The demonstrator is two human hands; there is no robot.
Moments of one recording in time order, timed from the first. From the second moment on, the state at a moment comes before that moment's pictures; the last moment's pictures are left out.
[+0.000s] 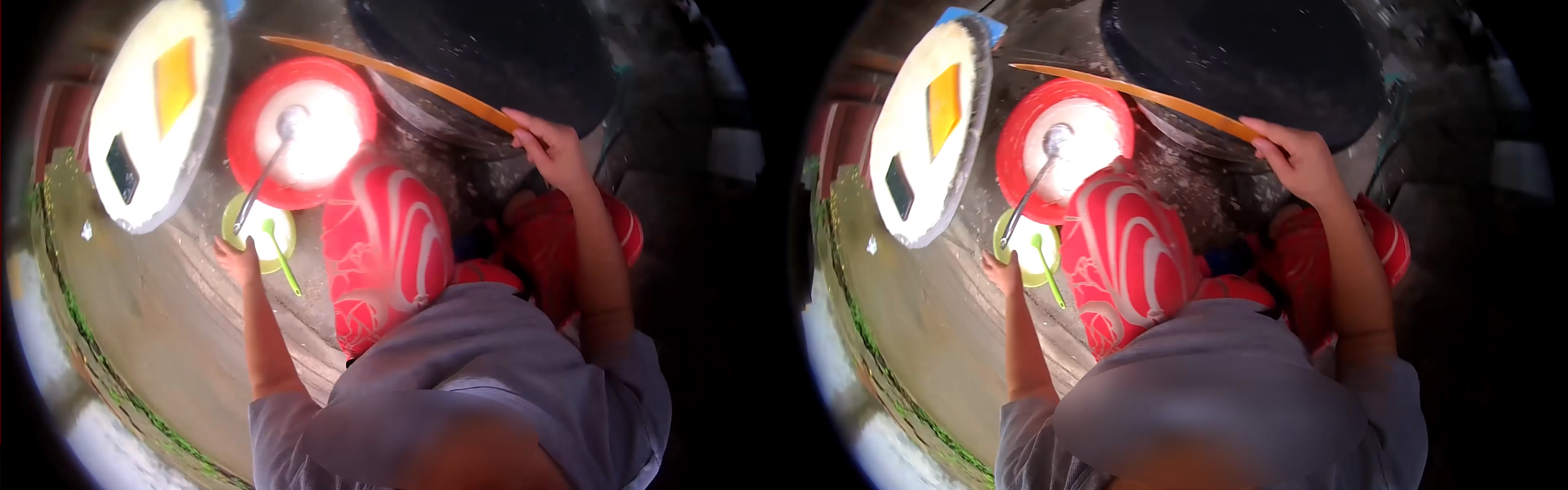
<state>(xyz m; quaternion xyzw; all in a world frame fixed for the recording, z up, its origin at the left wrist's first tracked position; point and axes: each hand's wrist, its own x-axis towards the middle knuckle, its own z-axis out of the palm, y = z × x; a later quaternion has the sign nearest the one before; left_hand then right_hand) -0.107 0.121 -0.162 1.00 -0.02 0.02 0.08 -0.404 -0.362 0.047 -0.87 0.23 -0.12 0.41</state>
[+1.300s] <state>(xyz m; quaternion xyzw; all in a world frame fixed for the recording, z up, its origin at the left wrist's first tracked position) -0.298 -0.212 0.013 0.64 -0.21 -0.61 0.42 -0.383 -0.312 0.130 -0.72 0.15 -0.46 0.50</state>
